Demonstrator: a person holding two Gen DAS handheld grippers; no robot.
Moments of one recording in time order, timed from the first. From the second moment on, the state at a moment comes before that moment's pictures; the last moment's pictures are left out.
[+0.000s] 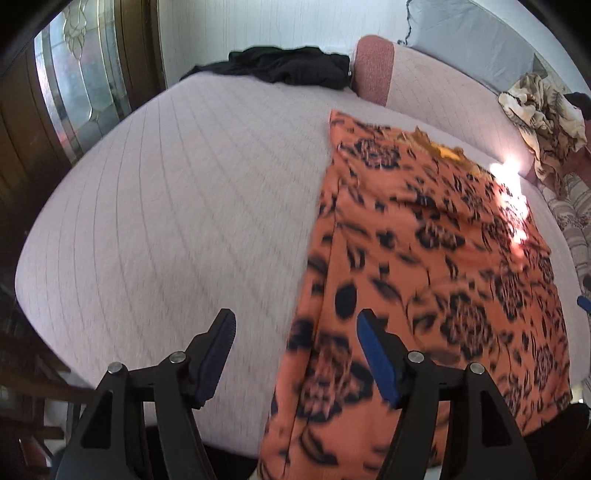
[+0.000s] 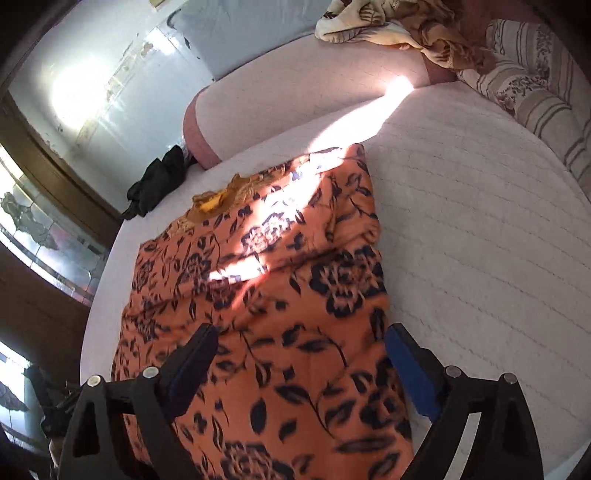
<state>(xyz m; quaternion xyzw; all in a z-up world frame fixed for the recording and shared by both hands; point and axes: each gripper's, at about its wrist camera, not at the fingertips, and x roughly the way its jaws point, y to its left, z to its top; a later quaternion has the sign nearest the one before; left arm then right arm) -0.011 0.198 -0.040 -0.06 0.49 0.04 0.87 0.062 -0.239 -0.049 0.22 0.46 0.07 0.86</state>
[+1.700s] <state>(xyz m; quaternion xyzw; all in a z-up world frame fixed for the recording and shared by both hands) -0.074 0.205 -0.082 -0.12 0.56 0.00 0.82 -0.050 -0.251 -0.113 0.20 0.59 0.06 0.78</state>
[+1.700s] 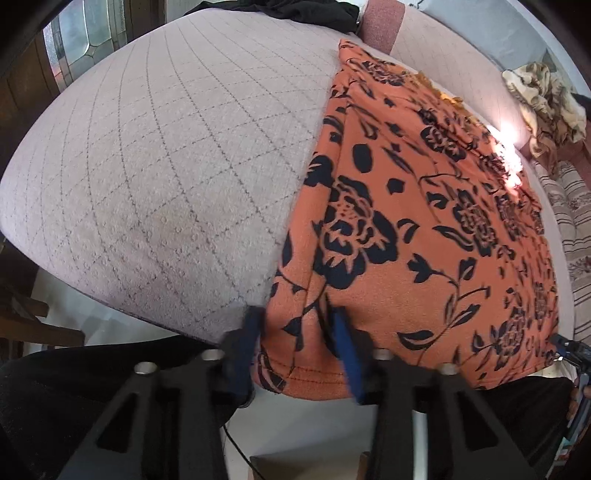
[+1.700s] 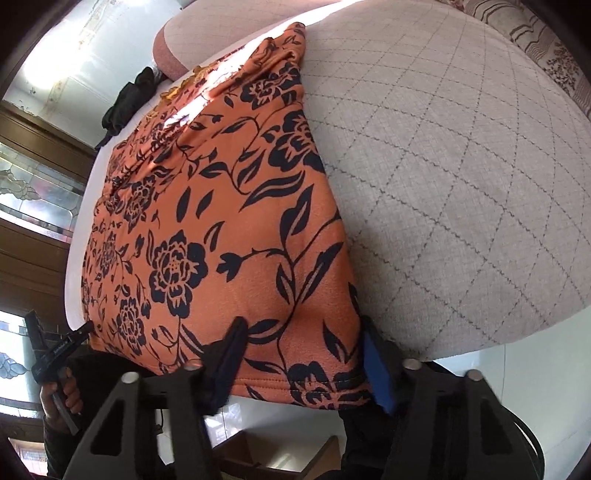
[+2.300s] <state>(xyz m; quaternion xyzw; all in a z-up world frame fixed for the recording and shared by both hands) -0.067 0.183 -0.066 -0.12 0.54 -0.05 0.83 -0.058 -0.261 -0.108 0.25 0.59 0.10 0.76</state>
